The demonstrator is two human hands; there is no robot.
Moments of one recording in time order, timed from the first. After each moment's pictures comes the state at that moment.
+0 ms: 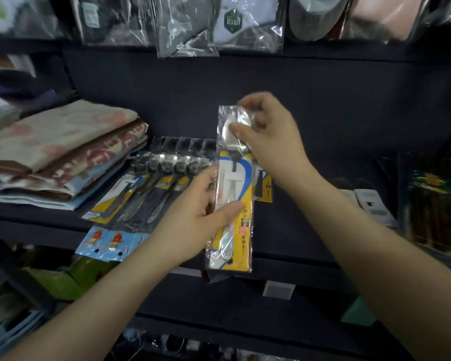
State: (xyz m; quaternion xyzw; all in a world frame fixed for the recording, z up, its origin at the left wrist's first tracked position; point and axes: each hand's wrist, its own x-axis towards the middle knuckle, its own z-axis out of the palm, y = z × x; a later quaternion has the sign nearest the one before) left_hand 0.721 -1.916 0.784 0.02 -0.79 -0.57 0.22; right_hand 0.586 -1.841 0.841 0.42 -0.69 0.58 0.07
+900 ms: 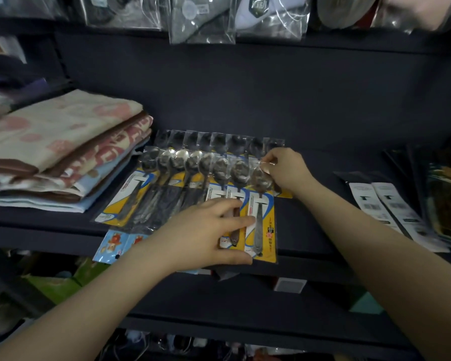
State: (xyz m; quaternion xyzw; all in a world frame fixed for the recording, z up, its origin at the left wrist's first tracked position) left_hand 0.725 -1.975 0.757 -0.07 -0.99 -0.09 0.02; right_hand 0.529 -1.867 0.770 0.28 -0.90 0.34 0.02
